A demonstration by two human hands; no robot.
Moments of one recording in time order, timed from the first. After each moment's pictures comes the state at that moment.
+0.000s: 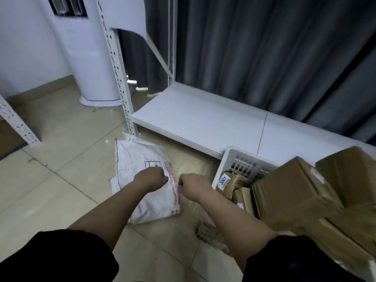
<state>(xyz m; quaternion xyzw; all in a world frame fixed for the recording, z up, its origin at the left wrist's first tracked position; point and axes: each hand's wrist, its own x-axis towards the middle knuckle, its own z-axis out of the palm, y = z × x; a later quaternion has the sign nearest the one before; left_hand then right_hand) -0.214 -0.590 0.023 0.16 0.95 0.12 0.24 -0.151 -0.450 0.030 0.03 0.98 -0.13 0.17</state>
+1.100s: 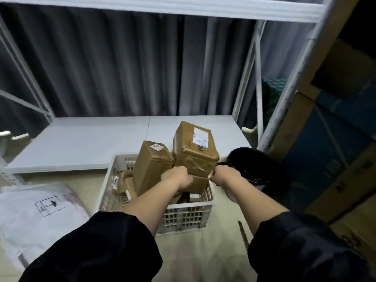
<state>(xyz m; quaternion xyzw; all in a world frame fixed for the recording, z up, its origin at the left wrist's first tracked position) 0.112 -0.282 0.158 0.42 0.88 0.07 0.22 0.222 -0.166 0.151 0.42 0.88 -0.14 0.14</state>
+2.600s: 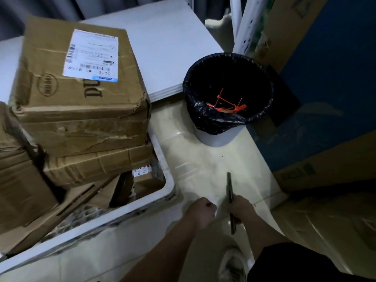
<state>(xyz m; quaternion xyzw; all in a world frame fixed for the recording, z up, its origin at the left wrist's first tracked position) 0.241 -0.149 -0.179 0.30 0.71 0.15 0.62 0.374 -0.080 -0.222 0.68 0.57 -0.42 0.19</state>
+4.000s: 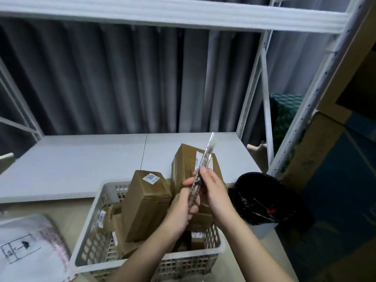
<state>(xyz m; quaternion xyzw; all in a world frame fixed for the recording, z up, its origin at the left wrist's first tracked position) 0.092 -0.246 0.150 0.26 0.65 0.59 0.41 0.156 -0.173 0.179 0.25 0.56 -0.73 -0.29</state>
